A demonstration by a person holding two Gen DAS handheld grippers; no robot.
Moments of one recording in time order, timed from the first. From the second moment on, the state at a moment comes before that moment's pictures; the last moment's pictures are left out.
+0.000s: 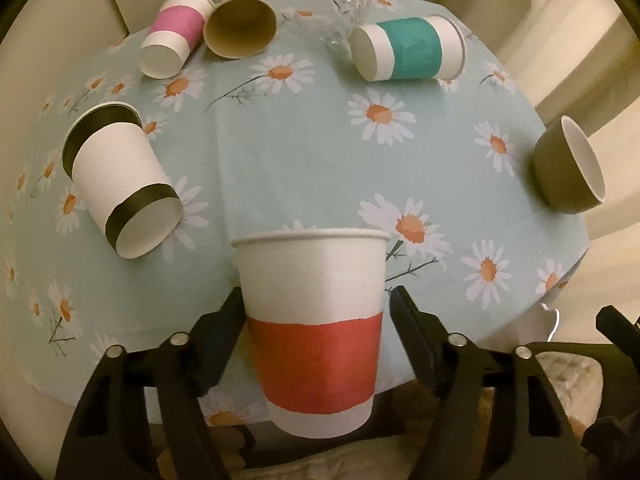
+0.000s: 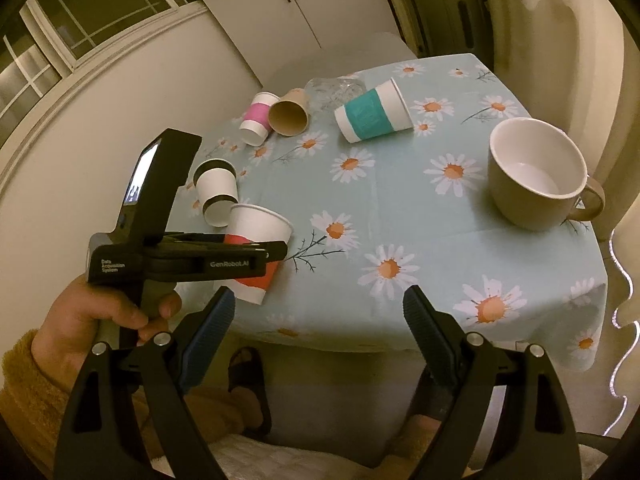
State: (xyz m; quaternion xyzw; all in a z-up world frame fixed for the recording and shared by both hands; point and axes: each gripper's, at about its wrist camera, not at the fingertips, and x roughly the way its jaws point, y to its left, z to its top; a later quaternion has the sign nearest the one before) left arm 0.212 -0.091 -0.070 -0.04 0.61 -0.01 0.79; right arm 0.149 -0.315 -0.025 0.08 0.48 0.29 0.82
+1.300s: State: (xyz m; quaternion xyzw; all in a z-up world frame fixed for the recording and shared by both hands) left arm 0.123 -0.077 -0.007 -0.08 0.31 0.02 0.95; right arm 0.144 -0.321 -0.008 0.09 0.43 0.32 0.84
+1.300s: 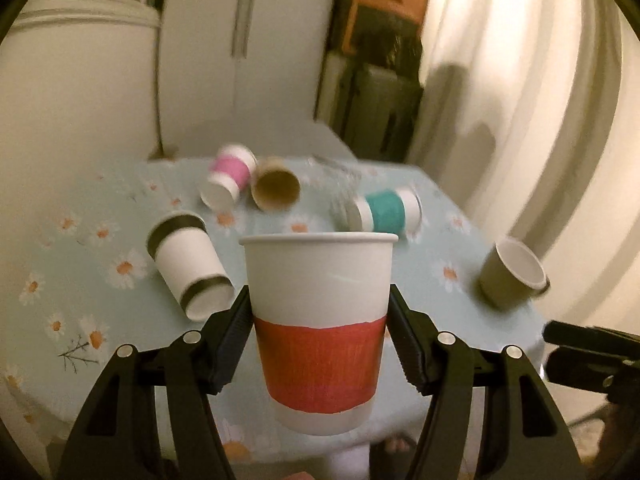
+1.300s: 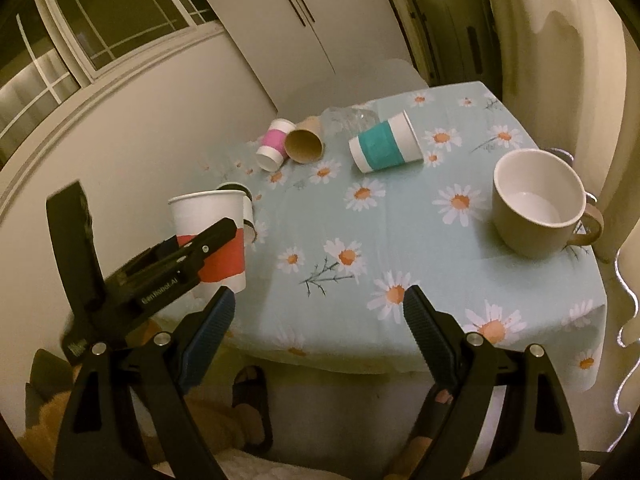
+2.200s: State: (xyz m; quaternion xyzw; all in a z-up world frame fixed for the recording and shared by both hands) left arm 0.091 -0.135 -0.093 0.01 0.02 0.12 0.99; right arm 0.157 -0.328 -0.014 0.10 0.43 0.29 0.85
